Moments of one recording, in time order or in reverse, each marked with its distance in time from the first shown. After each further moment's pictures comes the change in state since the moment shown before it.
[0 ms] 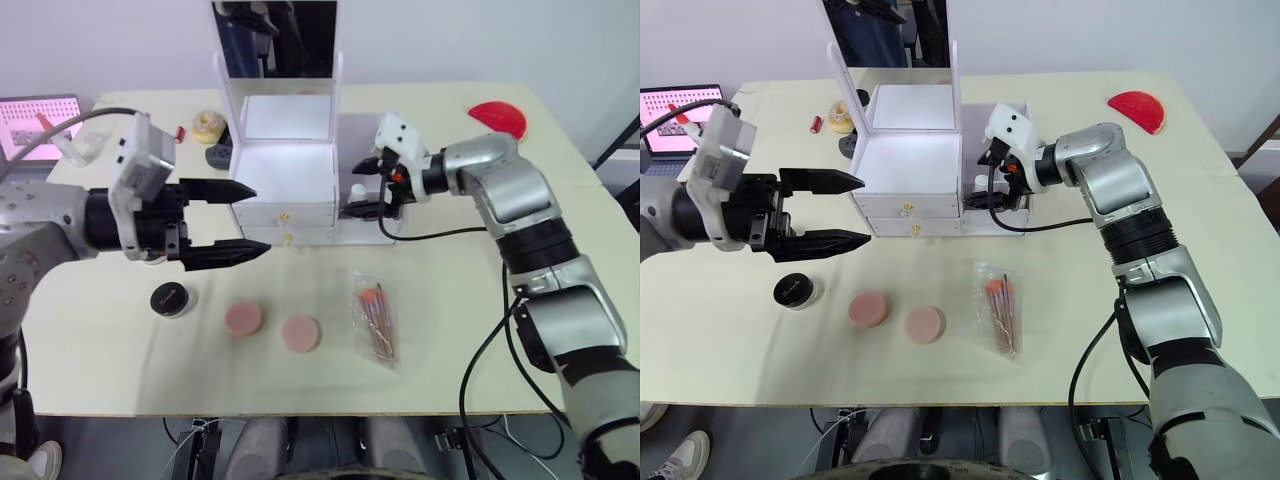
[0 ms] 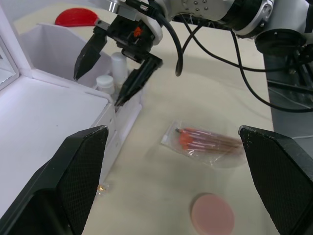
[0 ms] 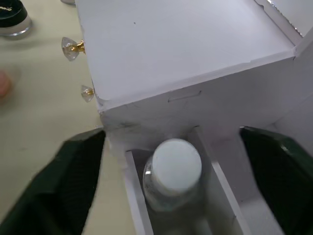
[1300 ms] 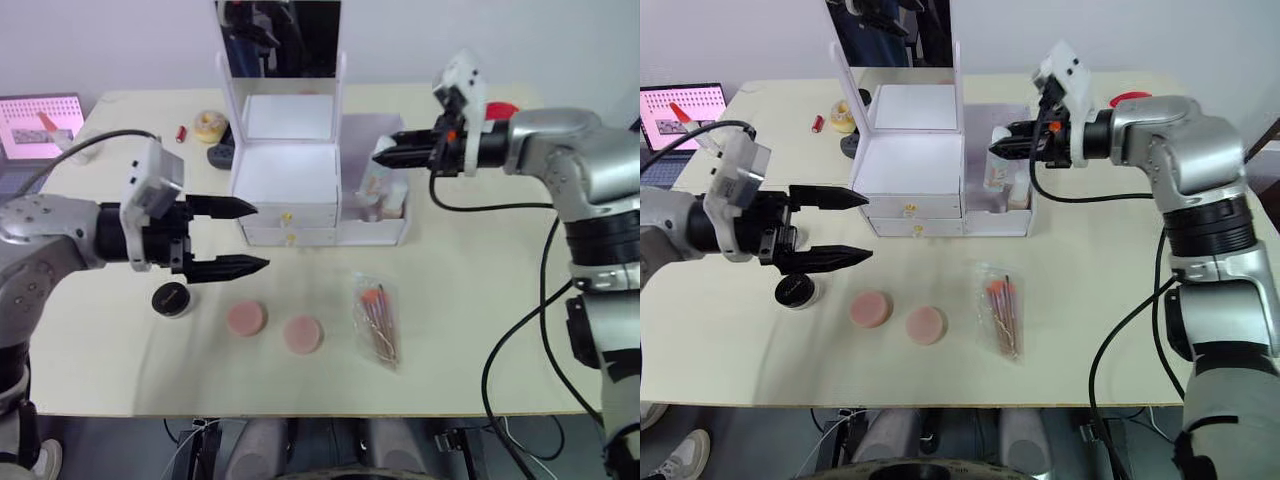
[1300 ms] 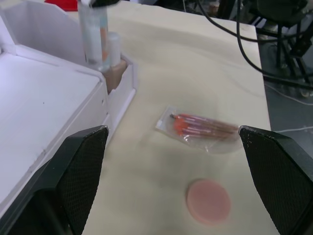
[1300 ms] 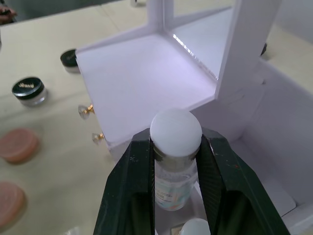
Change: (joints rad) left arm 0.040 -0.016 -0.023 0.015 0.051 -0.038 -0.052; right arm -0.022 -0.175 -0.054 -0.098 0.315 0.157 -0.106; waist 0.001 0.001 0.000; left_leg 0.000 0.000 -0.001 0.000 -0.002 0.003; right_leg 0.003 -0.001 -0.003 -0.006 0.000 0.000
